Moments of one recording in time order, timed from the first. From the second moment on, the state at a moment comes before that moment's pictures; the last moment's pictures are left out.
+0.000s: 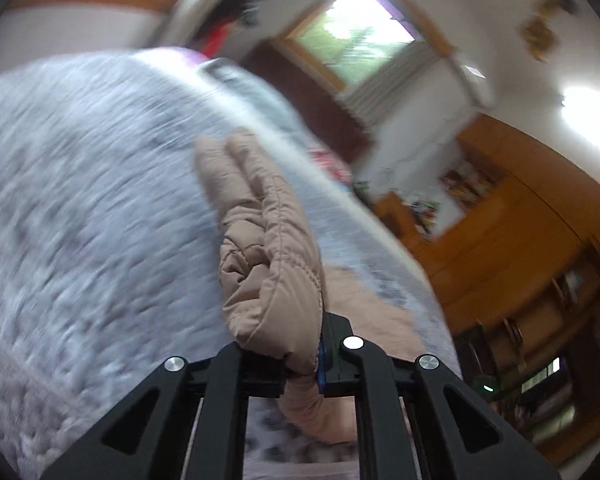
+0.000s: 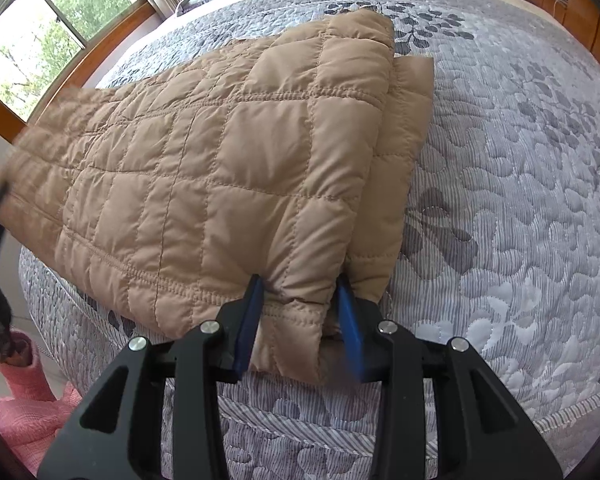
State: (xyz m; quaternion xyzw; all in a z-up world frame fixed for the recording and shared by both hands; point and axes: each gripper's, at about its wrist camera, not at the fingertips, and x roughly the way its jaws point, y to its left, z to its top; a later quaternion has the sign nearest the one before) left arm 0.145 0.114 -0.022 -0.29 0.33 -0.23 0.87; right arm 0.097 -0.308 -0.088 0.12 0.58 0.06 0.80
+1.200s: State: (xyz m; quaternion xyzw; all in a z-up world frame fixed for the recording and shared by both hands) left arm 0.155 -0.097 -0.089 -0.04 0.47 -0.40 0.79; right arm 0.107 -0.317 -0.084 0.13 0.59 0.07 0.80
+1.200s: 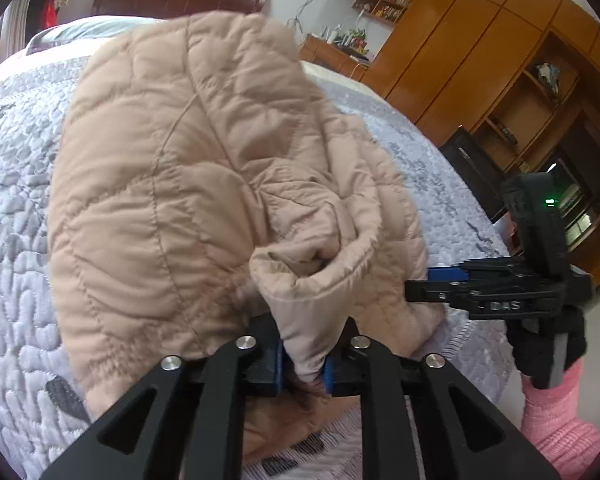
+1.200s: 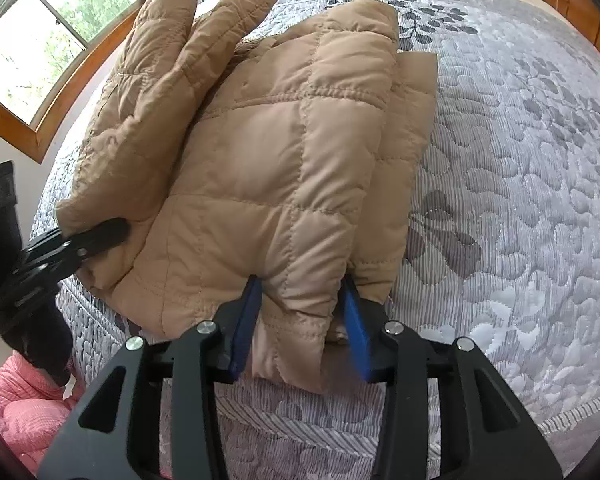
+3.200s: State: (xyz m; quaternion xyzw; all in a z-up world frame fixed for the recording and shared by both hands) left arm 0.175 -0.034 -0.018 -0.02 0.44 -0.25 0.86; right arm 0.175 -0.247 0.057 0.08 0.50 0.16 0.85
